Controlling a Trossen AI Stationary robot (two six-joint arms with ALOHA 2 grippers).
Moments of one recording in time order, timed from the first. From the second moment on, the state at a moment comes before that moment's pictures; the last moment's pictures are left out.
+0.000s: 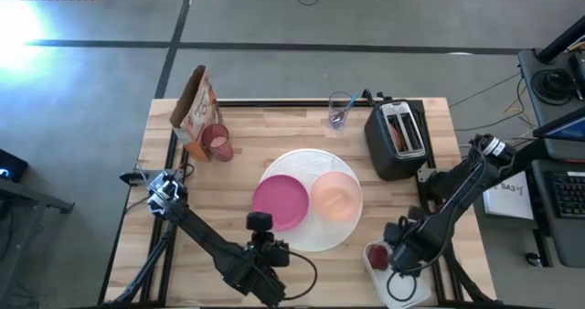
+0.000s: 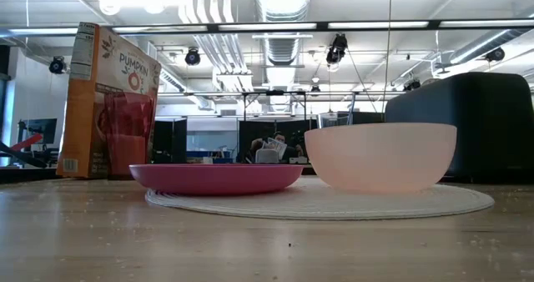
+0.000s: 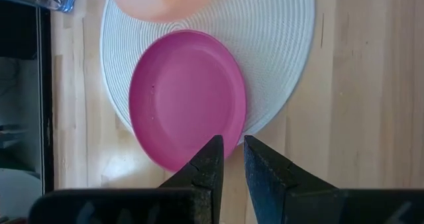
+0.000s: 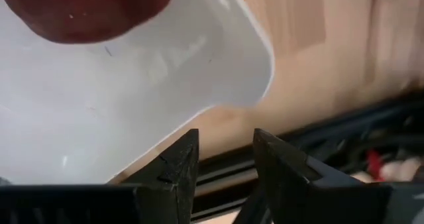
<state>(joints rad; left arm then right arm) -0.66 2.17 2.15 -1.57 -0.57 -0.64 0.84 1.51 1.09 -1.24 -0.18 1.14</state>
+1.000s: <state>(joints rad) -0.62 2.17 2.16 -1.57 -0.57 -0.61 0.81 1.52 1.11 -1.08 0.15 0.69</state>
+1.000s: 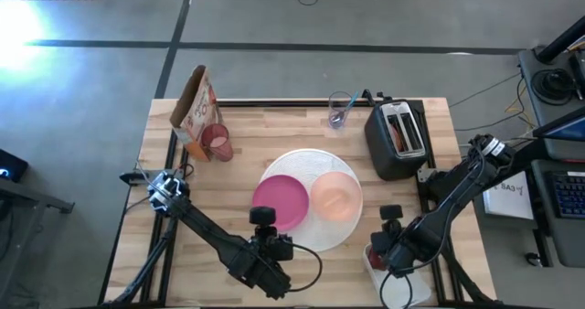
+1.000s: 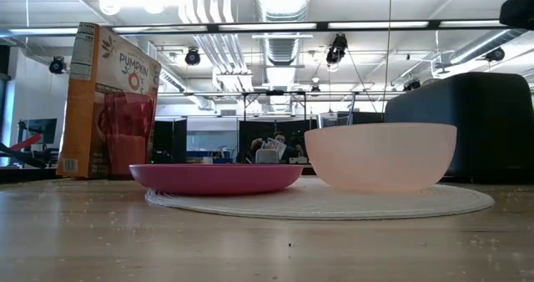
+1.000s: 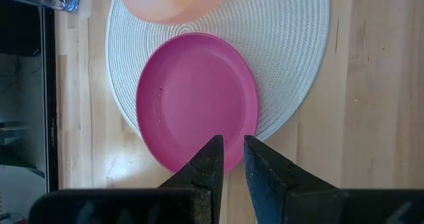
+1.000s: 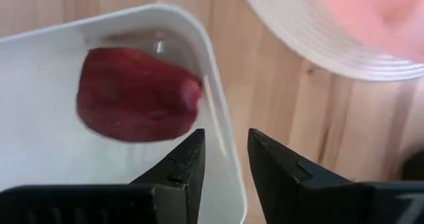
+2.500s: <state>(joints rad) -0.63 2.17 2.15 -1.57 -0.56 -0.61 0.77 1.64 1.07 -1.02 -0.04 0.65</state>
